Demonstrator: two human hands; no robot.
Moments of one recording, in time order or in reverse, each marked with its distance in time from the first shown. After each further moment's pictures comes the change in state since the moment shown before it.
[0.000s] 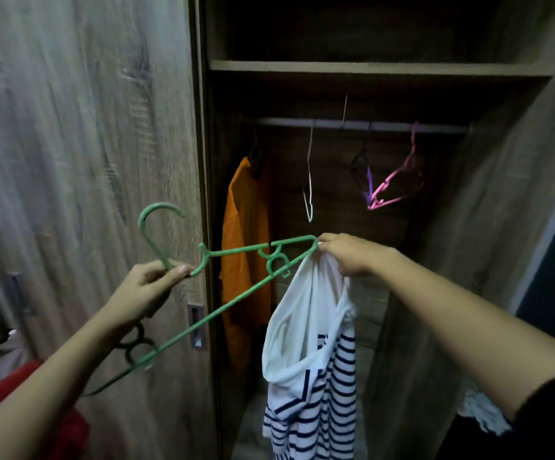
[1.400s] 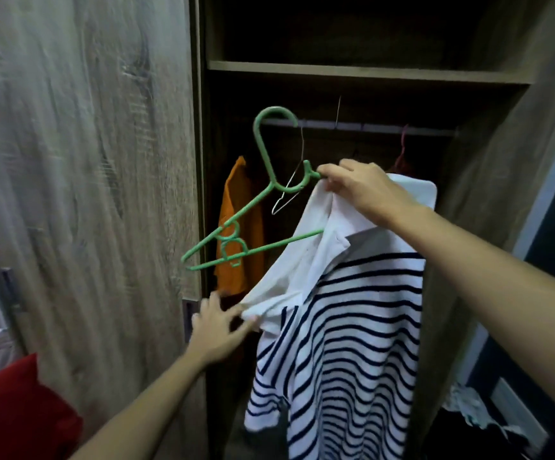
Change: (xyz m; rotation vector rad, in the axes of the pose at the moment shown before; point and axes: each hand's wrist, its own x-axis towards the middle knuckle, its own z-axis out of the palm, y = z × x) left_hand -0.014 -0.090 0.124 0.740 -0.089 -0.040; right_hand -0.041 -0.005 -0.086 -0.086 0.703 -0.063
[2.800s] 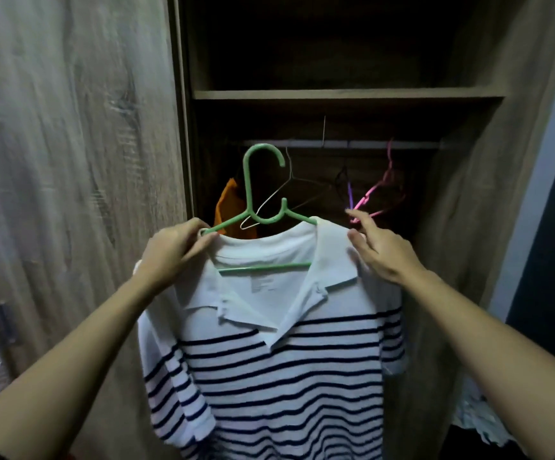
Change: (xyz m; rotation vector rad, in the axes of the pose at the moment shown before) left_hand 0.077 0.022 -0.167 0.011 0.487 0.505; right_hand -0.075 0.028 0.037 0.246 -0.111 0.418
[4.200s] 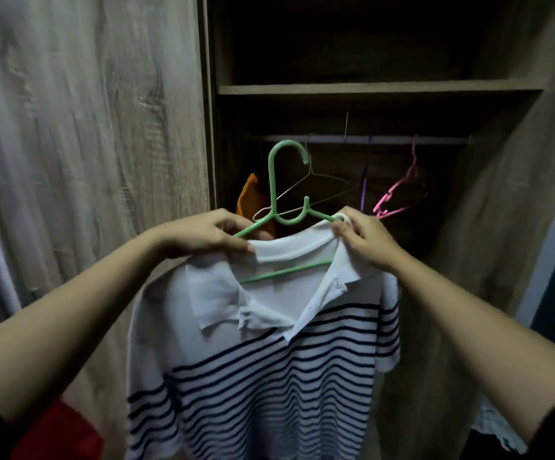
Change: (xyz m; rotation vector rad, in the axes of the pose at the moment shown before) left_hand 0.037 0.030 -0.043 -0.700 -0.846 -0.295; right_hand 0.036 -0.037 0.030 0.378 0.042 -0.150
